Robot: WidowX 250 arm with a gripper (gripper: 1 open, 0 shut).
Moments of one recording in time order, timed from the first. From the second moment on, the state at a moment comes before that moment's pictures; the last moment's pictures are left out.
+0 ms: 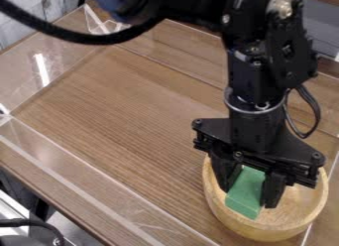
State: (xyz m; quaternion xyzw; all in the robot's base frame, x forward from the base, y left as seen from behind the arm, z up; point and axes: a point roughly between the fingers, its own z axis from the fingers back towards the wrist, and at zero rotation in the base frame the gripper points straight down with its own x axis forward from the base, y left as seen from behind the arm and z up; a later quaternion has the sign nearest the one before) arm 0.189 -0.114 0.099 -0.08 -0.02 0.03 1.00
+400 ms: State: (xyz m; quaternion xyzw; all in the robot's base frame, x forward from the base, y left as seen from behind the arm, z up) arm 0.194 -0.108 0.099 -0.08 -0.03 0.04 1.00
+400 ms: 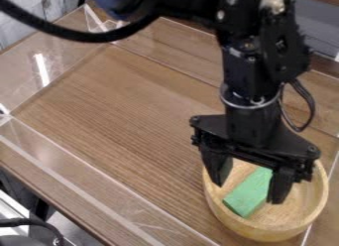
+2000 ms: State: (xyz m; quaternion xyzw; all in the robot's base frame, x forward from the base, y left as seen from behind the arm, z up) arm 0.230 -0.078 0.071 -0.09 -0.05 0.08 0.99
